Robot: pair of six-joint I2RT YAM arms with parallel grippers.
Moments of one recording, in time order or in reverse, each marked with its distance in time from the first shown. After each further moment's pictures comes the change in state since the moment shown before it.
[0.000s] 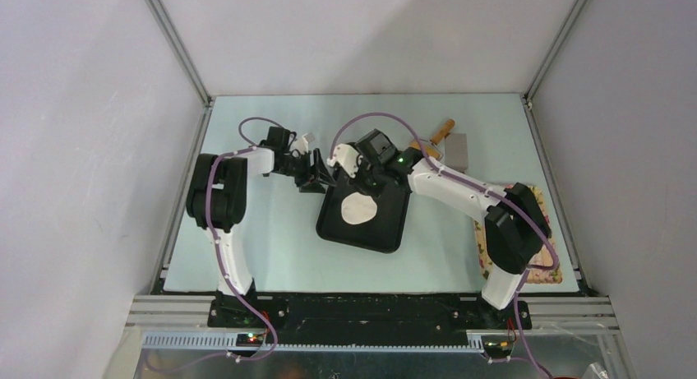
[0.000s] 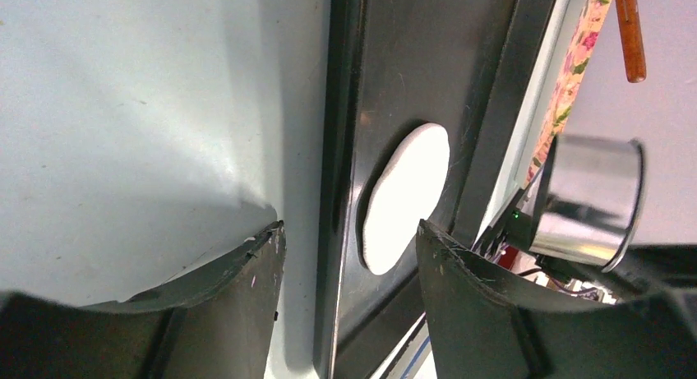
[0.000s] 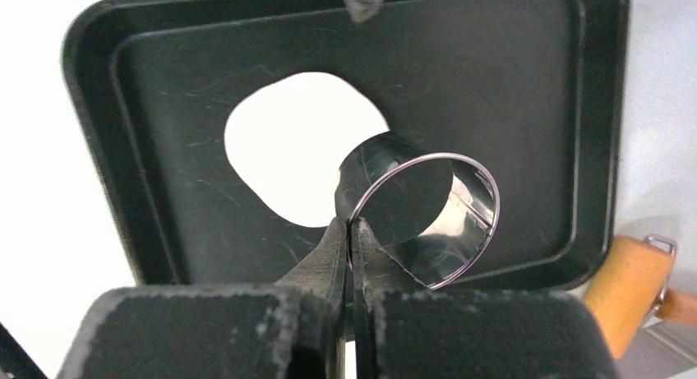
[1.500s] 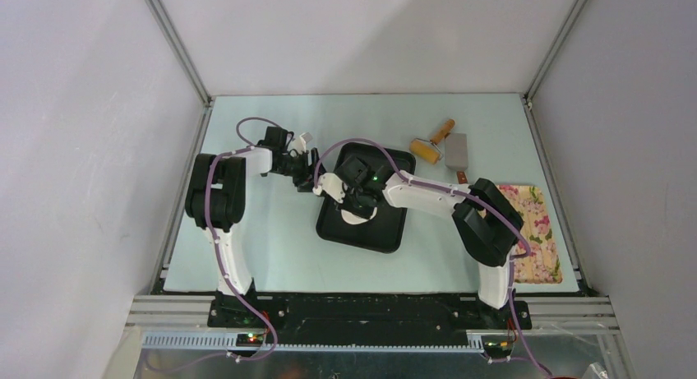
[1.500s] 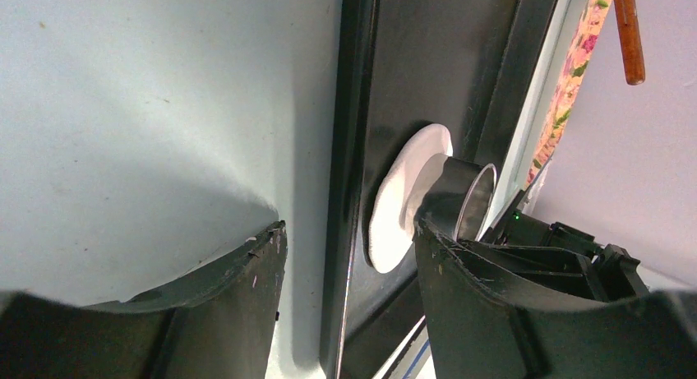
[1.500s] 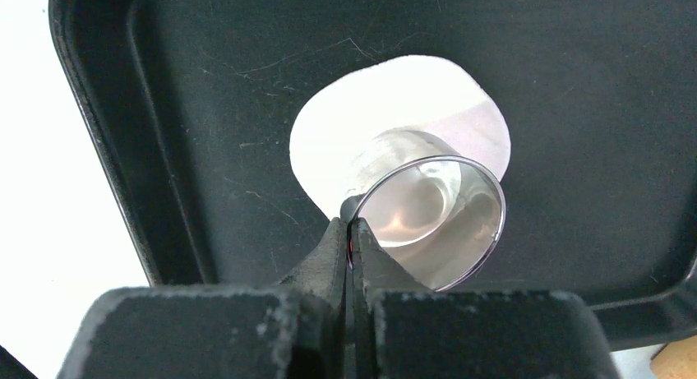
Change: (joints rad) left arm 0.020 0.002 0.000 -0.002 0.007 0.010; right arm 0.138 0.149 -0.024 -0.012 0.076 0.029
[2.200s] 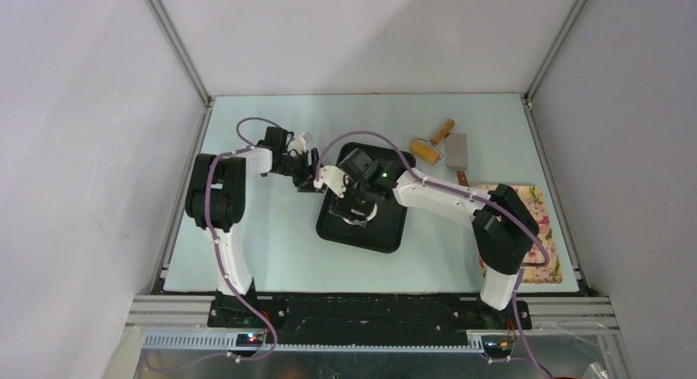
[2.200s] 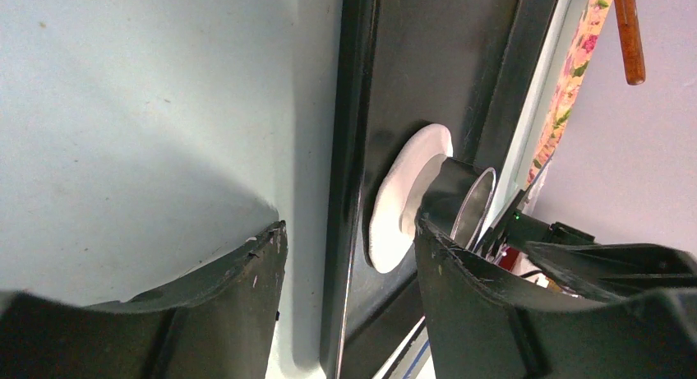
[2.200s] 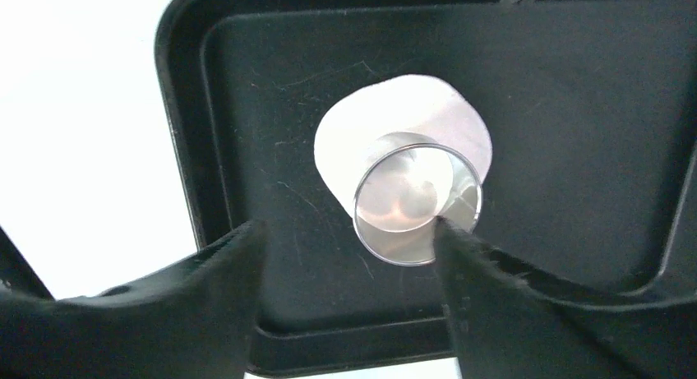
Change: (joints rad) left arm 0.000 0.000 0.000 0.000 0.000 0.000; right arm 0.000 -0.082 -0.001 -0.012 -0.049 0.008
